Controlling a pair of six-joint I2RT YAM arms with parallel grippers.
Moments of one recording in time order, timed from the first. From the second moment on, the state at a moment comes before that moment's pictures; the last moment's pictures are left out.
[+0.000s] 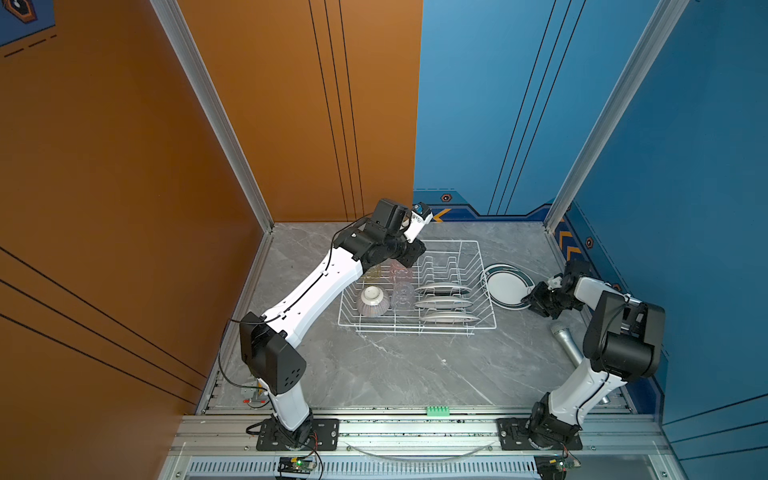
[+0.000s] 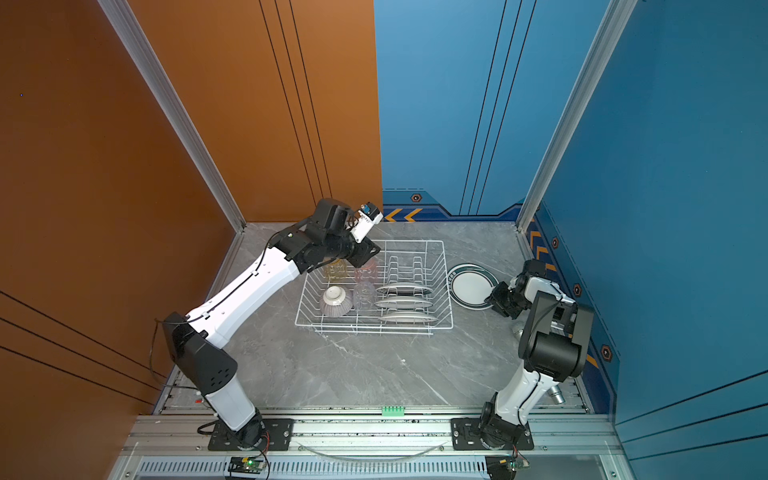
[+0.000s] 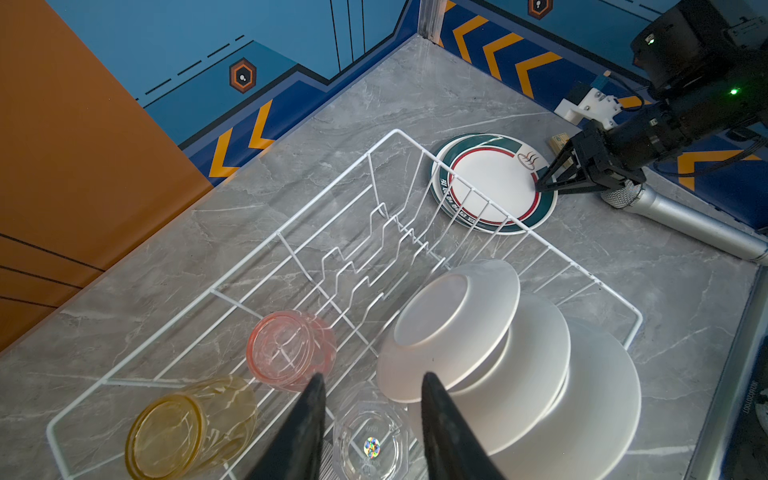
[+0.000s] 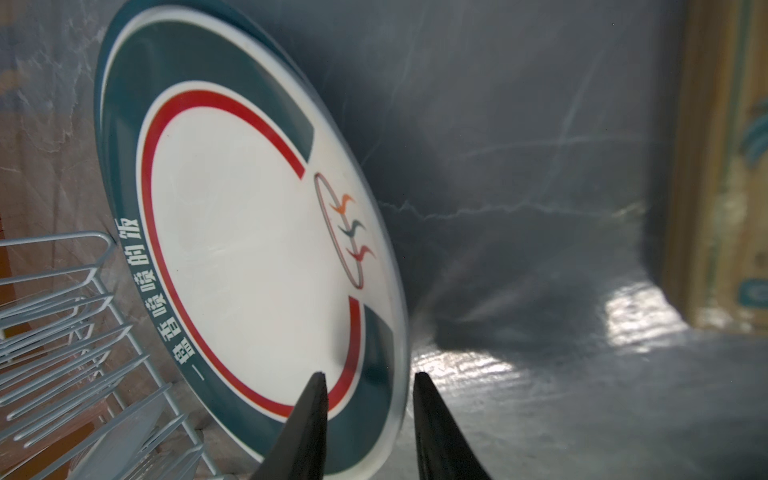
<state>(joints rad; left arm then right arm) -0.62 1.74 1.82 -0.76 0.14 0.11 -0.38 1.79 1.10 -0.60 -0.42 0.39</state>
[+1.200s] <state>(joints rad) -0.62 1.74 1.81 -0.82 0.13 0.16 -0.21 1.90 1.27 -0.71 -0.16 0.36</state>
